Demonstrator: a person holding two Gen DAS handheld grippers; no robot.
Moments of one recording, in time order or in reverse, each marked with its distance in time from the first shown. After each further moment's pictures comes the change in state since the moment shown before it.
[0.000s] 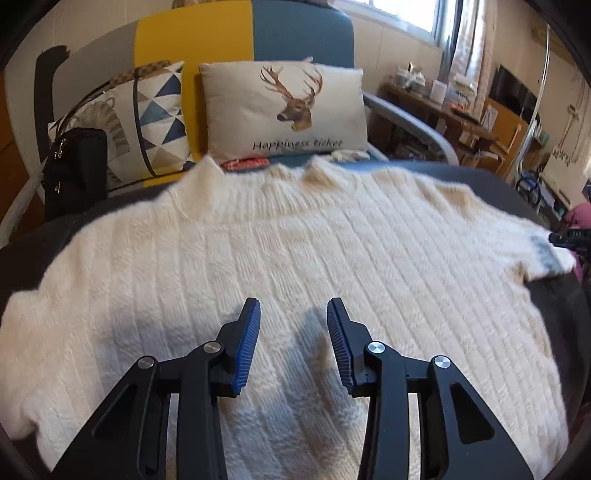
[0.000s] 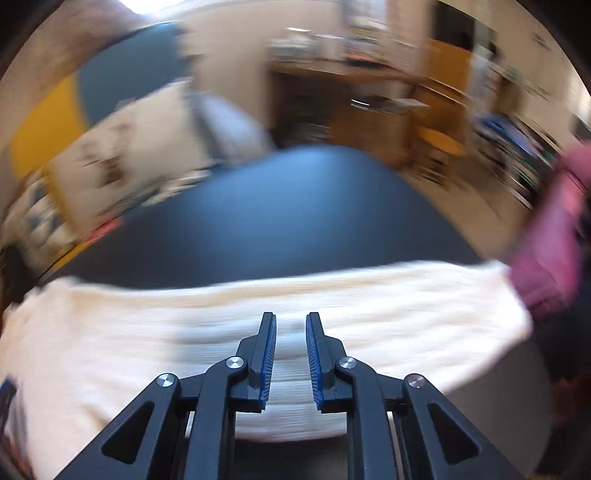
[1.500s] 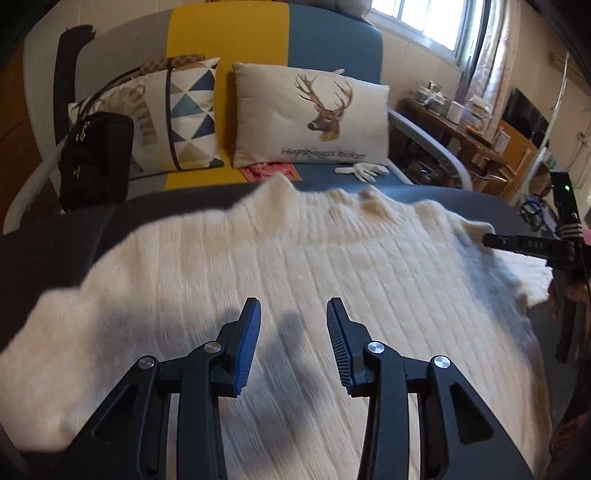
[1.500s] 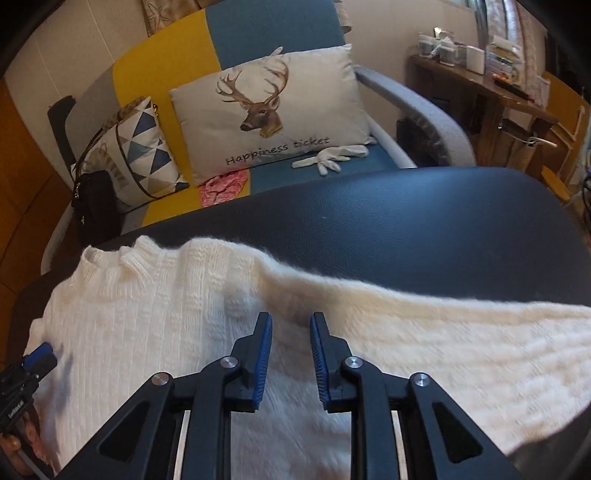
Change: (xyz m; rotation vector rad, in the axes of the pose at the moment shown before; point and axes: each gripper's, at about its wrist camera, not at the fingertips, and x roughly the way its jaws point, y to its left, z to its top) left arm -0.021 0.062 0.025 -0.081 -0.030 0.003; right arm 0.006 0.246 -0.041 -0.316 0.023 0.337
